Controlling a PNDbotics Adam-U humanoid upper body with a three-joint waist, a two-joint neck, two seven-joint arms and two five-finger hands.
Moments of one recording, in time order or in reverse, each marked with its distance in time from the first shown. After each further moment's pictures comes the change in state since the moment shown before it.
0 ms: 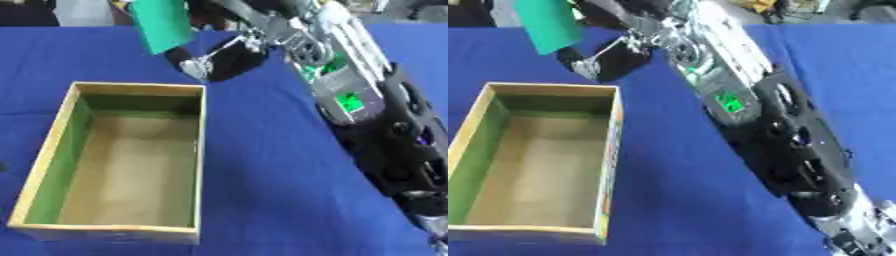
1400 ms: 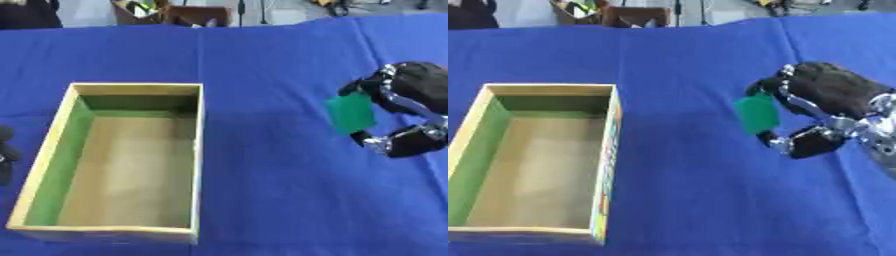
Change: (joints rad) left arm -0.001 0.000 0.032 0.000 -0.018 -0.008 0.037; right arm 0.569 -0.549 -0.284 -0.391 -0.116 0.116 -0.094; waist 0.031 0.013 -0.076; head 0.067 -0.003
